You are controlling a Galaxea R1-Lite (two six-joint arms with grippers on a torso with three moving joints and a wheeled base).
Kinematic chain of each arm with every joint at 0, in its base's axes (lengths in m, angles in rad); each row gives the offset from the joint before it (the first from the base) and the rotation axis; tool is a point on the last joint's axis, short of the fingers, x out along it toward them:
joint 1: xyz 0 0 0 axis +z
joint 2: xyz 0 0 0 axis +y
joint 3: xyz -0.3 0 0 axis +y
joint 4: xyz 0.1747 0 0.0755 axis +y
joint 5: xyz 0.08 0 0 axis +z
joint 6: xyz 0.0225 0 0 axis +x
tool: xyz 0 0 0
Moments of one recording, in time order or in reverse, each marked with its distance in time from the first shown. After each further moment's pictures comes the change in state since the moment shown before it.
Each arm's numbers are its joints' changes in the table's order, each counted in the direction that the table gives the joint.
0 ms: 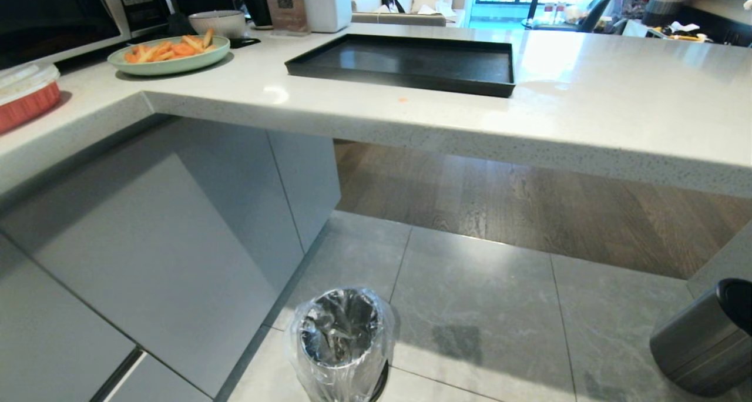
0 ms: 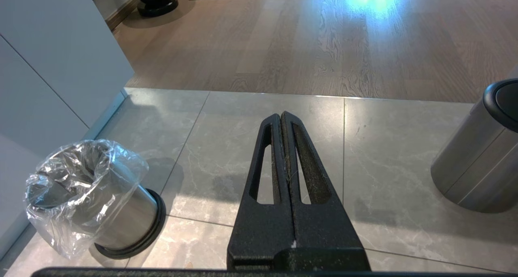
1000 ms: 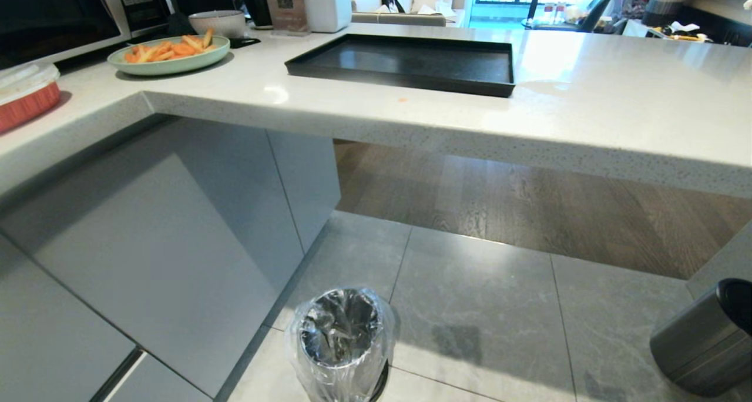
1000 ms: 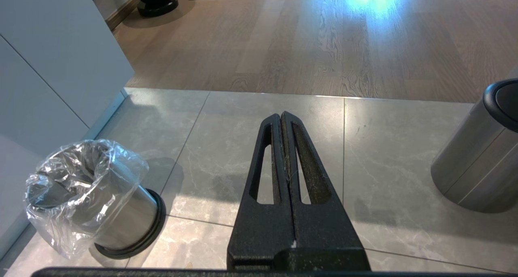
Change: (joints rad) left arm 0.001 0.000 0.043 -0.006 -0.005 0.112; right arm 0.000 0.000 0.000 0.000 0.000 0.000
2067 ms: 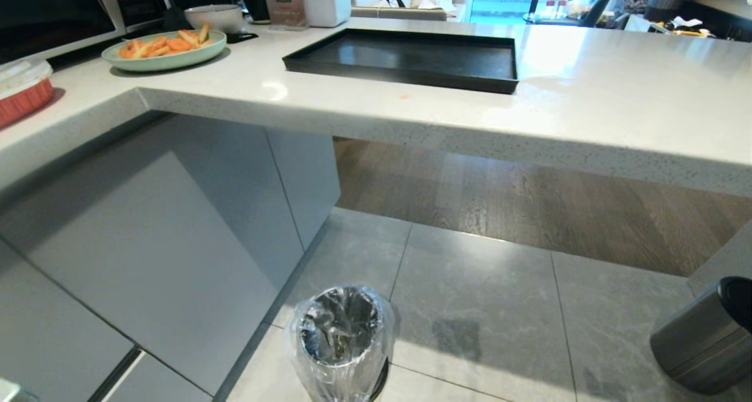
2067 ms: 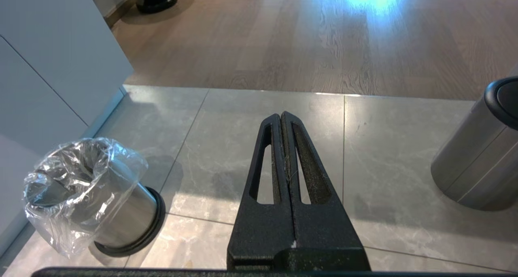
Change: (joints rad) left arm -0.001 0.173 -0.013 -0.189 -0.003 0.016; right arm 0.000 0.000 -0.001 0.000 0.000 0.000
